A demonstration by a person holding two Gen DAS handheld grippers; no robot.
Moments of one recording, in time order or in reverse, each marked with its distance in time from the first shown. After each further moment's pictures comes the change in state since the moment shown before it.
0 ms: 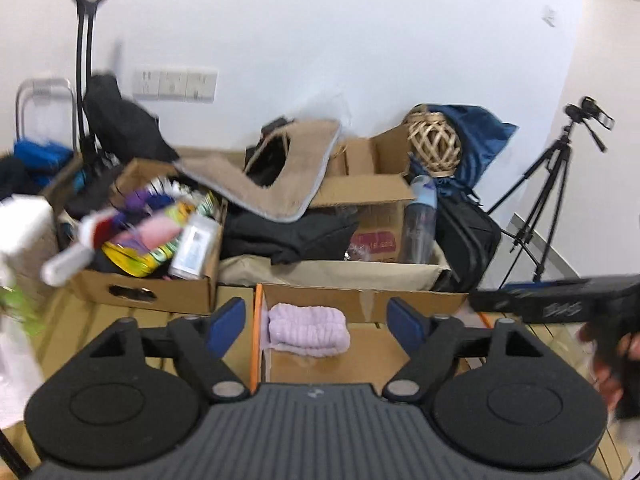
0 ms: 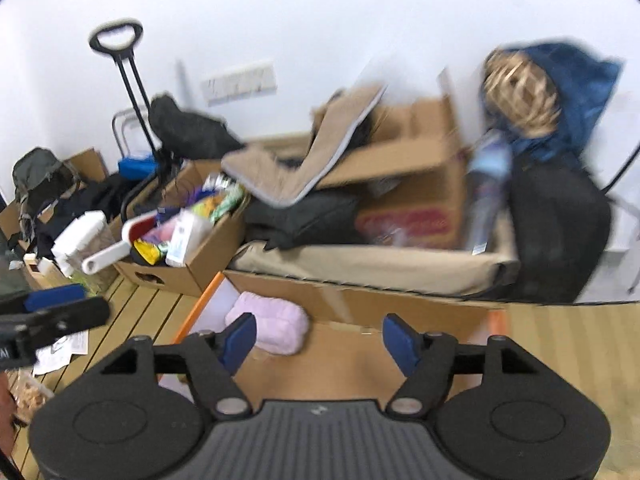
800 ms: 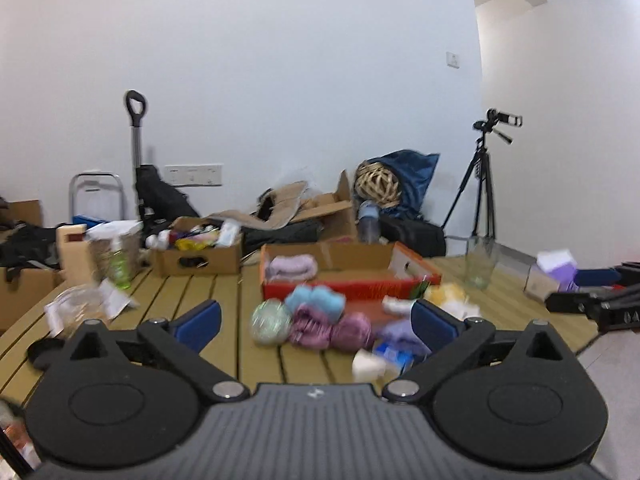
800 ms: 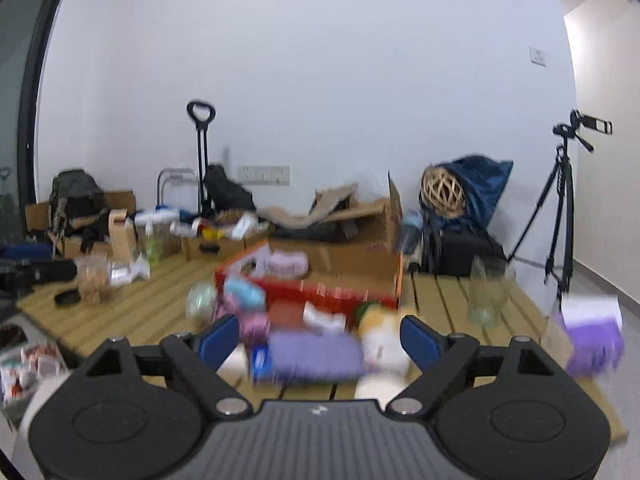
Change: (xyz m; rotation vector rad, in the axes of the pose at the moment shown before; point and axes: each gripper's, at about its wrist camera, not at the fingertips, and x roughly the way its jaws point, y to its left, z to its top) left arm -0.282 -0.062 -0.293 0.176 -0.331 0.048; right arm -0.288 0.058 -0.363 -0.141 -0.405 -0.108
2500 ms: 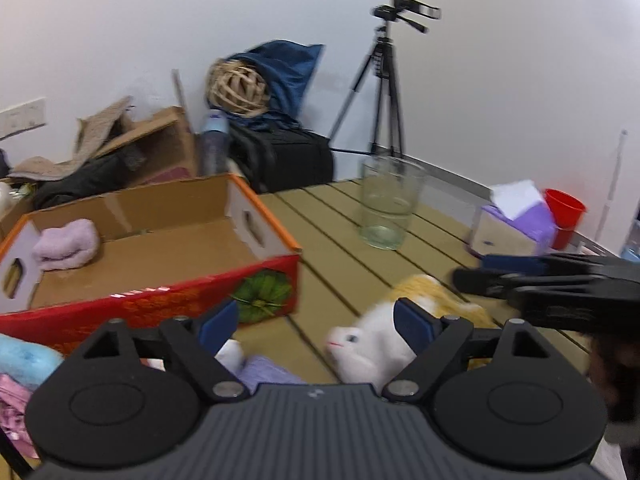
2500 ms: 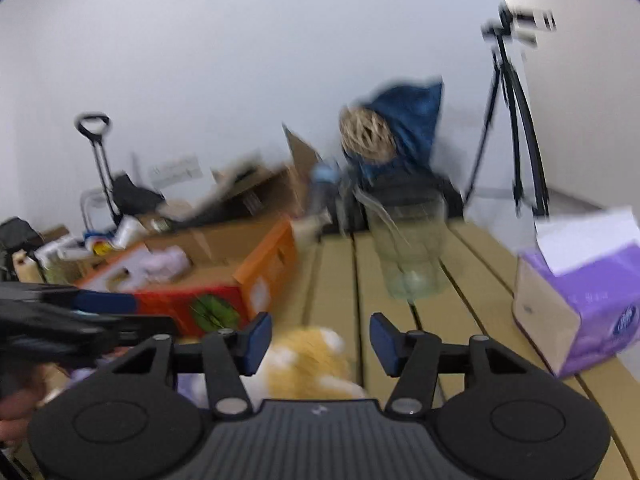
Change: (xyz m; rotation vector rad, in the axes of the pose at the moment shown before) left arm 0.304 -0.177 0.009 0.101 0.289 -0.380; right arm 0.187 -0.201 -0.034 0.252 0.094 -0.053
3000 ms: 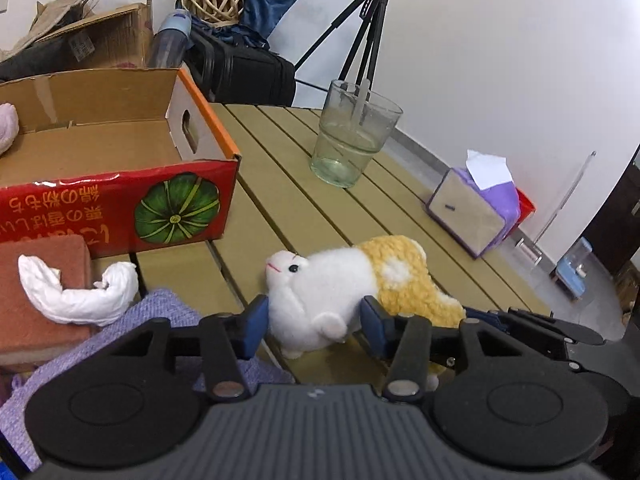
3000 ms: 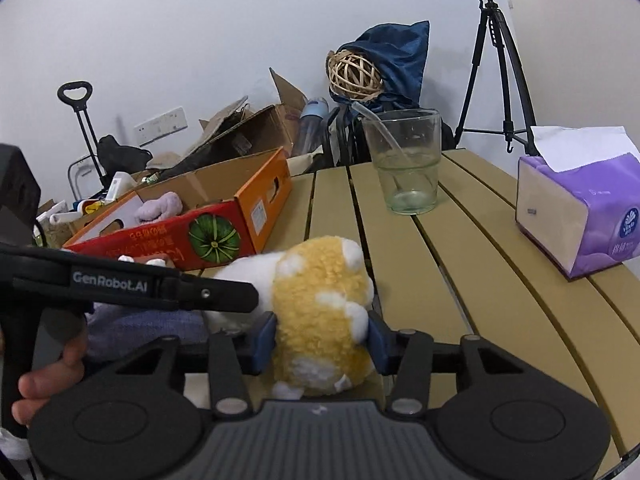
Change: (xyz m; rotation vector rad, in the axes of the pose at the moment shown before) left arm 0.057 0.010 -0.015 -0.200 0.183 -0.207; right arm 0.000 0.018 -0.042 0.059 0.104 -0.030
